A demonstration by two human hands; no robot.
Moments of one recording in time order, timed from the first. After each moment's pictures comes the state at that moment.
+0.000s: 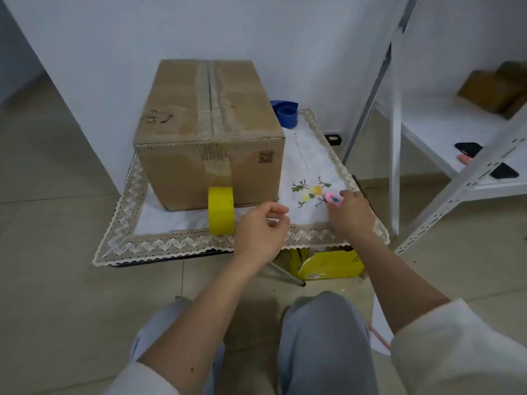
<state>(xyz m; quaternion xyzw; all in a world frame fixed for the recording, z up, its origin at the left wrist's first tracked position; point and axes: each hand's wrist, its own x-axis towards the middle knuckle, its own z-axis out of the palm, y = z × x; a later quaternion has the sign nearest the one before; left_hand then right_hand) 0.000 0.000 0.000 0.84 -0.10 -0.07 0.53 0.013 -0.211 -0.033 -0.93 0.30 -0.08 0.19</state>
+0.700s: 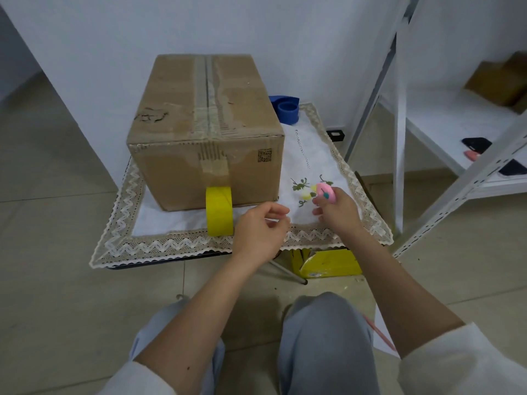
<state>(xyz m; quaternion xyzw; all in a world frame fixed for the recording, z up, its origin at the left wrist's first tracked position) 0.008 -0.004 -0.004 0.84 -0.09 -0.09 0.54 0.016 -0.188 -0.027 -0.81 0.26 -0.09 0.51</state>
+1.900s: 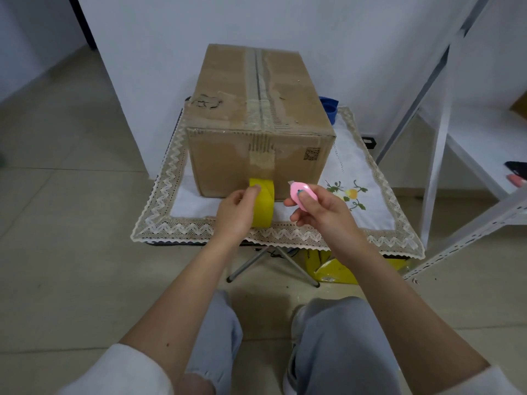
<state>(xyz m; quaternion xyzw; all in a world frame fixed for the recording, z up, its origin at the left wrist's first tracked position) 0.036 0.076 0.008 0.74 0.12 -0.09 0.66 -0.006 -0.079 0.020 -0.72 0.04 -0.01 0.70</state>
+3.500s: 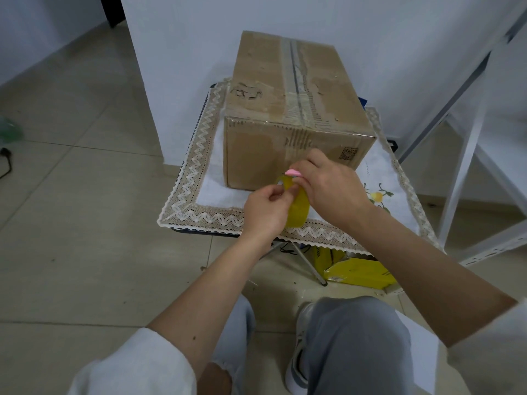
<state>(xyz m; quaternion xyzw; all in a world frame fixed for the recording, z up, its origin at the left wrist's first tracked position) 0.040 0.081 -0.008 0.69 0.10 -0.07 0.71 0.050 -0.047 0.038 -0.94 -0.23 -0.24 0.02</state>
